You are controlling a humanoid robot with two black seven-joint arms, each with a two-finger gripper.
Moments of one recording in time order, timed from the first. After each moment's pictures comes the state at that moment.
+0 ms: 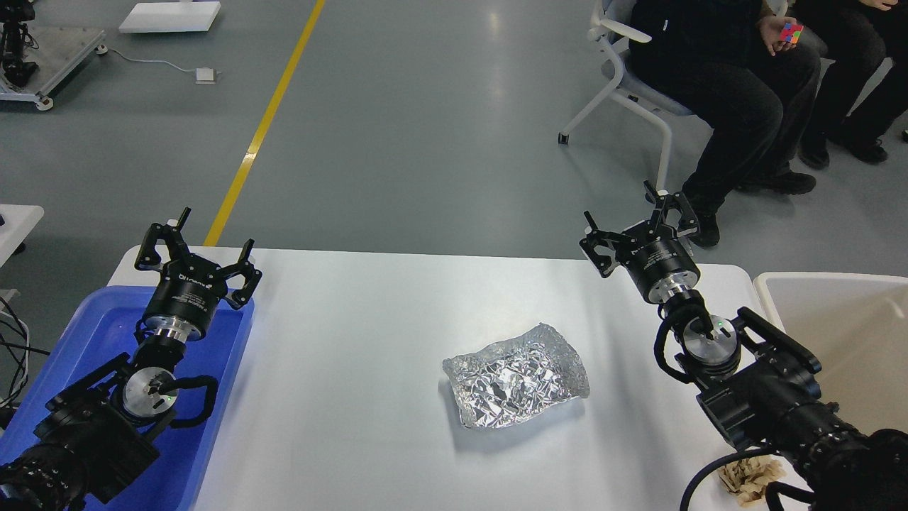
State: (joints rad) left arm -0.58 0.33 -0.76 -0.45 -0.16 -0.64 -0.52; right arm 0.73 -0.09 0.86 0.49 0.30 0.39 0.19
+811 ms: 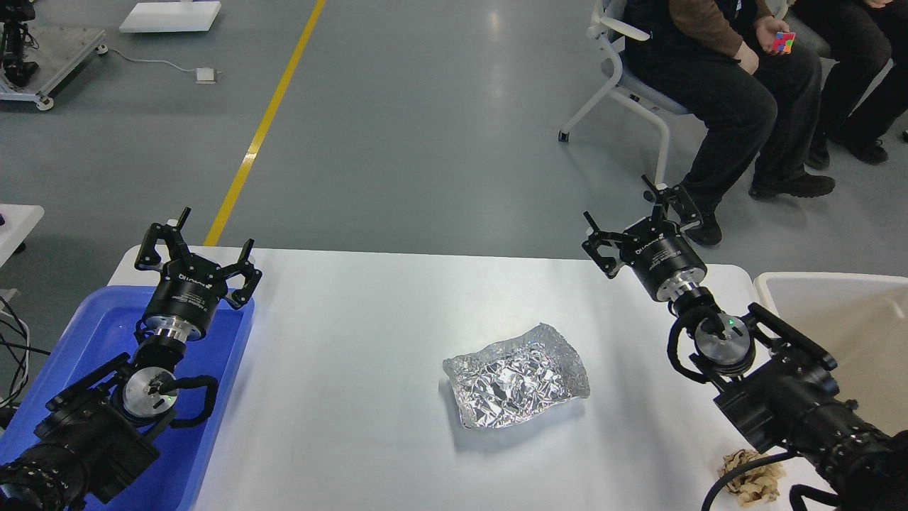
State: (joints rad) left arm -0.58 0.33 -0.75 -0.45 -0.16 -0.64 -0.52; right arm 0.72 -0.17 0.82 0.57 0.24 0.41 0.19
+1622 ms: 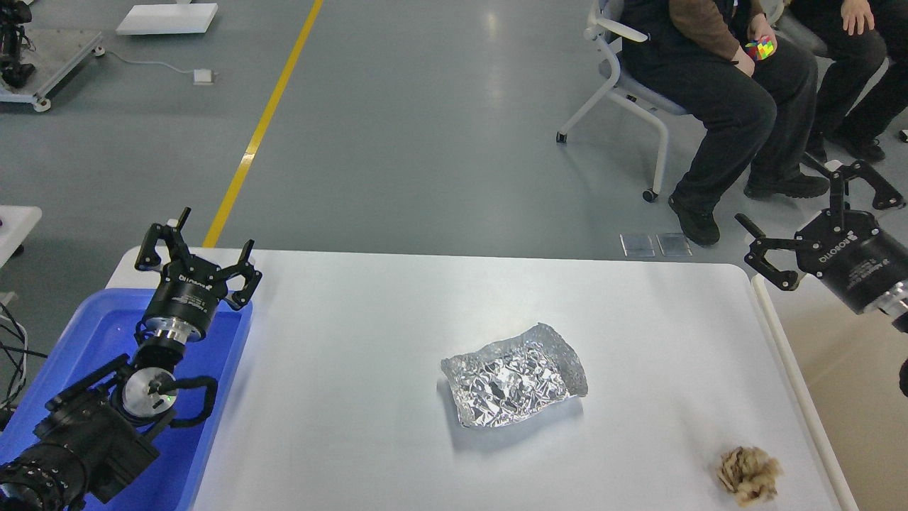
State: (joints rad) left arm -0.58 0.33 -0.75 -0.45 -0.16 -0.64 -0.52; right arm 0.46 -0.85 0.83 1.16 0.10 0.48 0.19
